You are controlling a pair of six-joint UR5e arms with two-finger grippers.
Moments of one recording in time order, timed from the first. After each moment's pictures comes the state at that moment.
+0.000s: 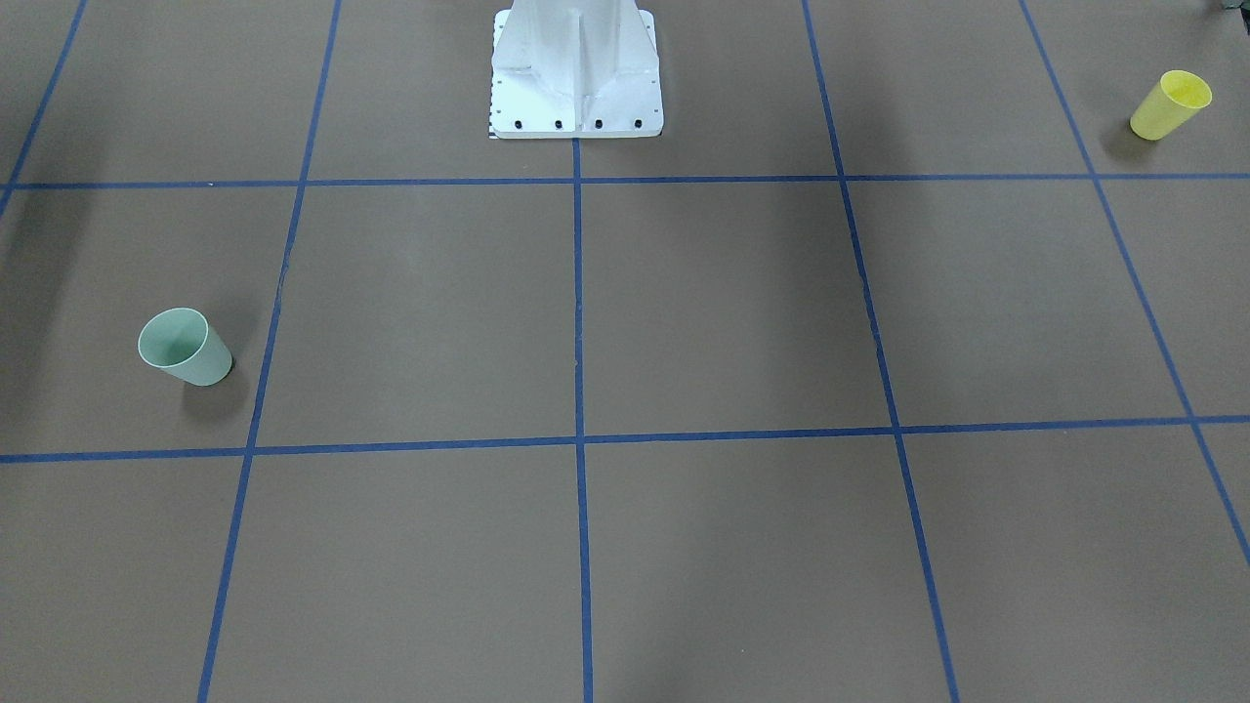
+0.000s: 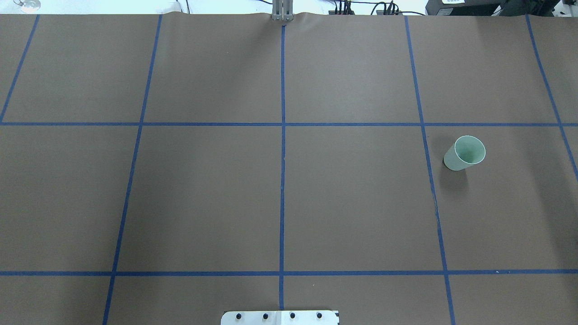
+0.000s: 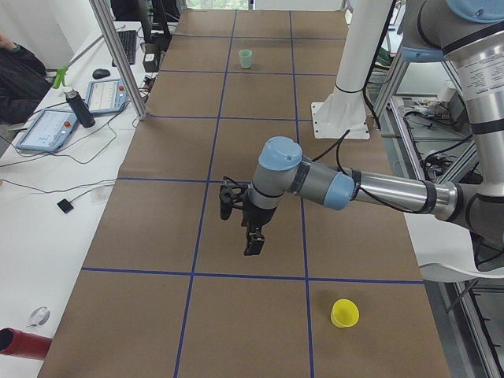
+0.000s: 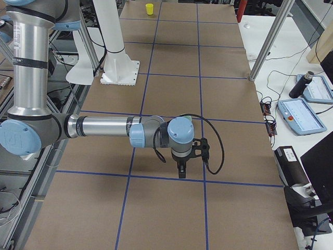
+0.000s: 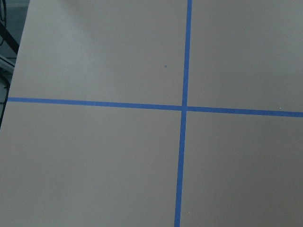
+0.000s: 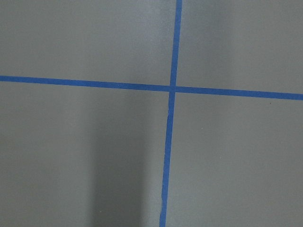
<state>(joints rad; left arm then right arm) -1.51 -1.19 -2.11 -1.77 -2.13 -0.45 1.61 -1.68 1.73 -1.55 2.41 -0.04</state>
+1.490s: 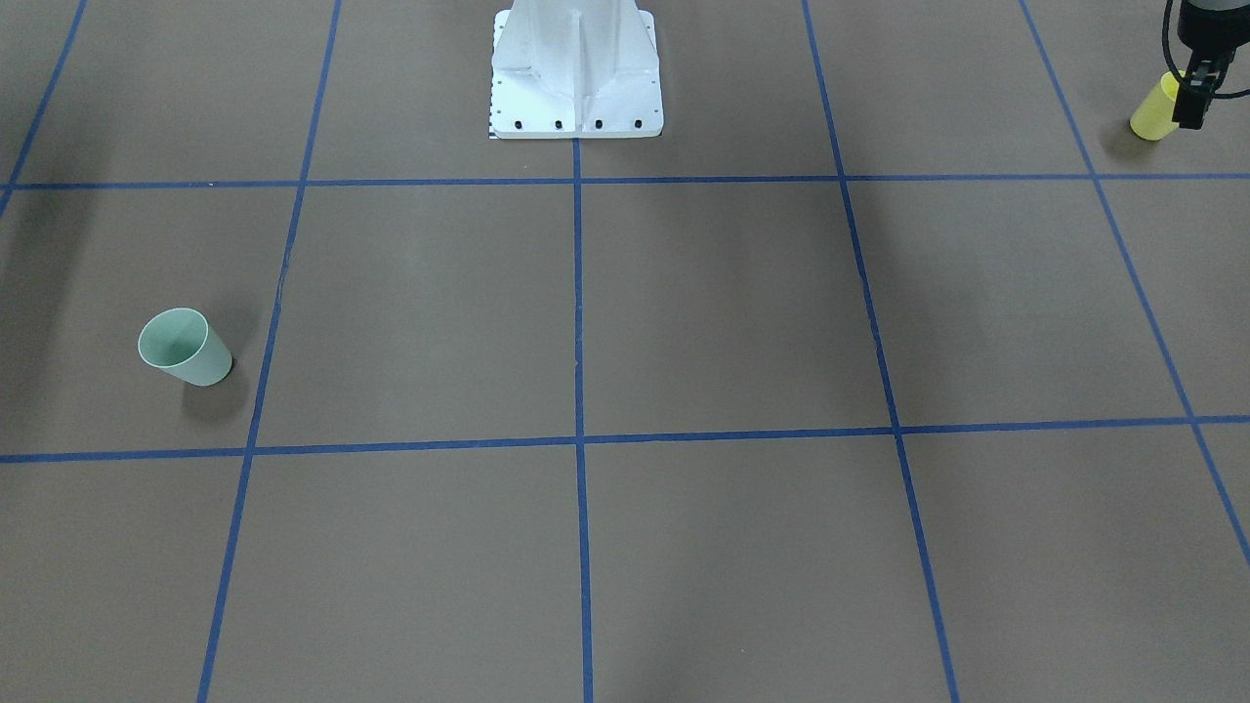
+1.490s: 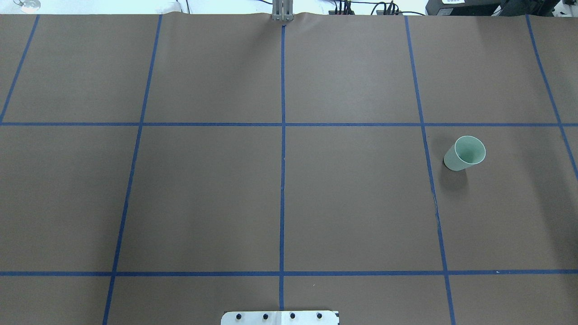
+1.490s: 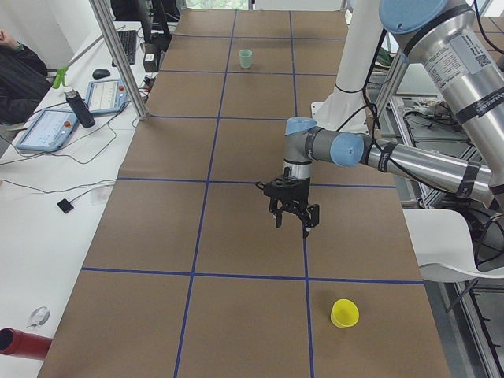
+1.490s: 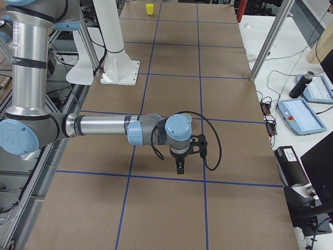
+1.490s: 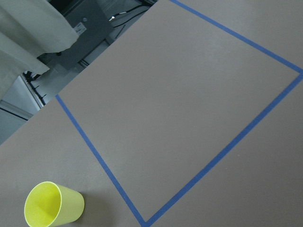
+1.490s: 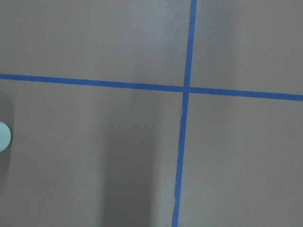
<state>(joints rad) -0.88 -1.00 -2.37 -1.44 -1.70 -1.69 1.60 -1.70 1.76 -1.55 2.44 -0.03</state>
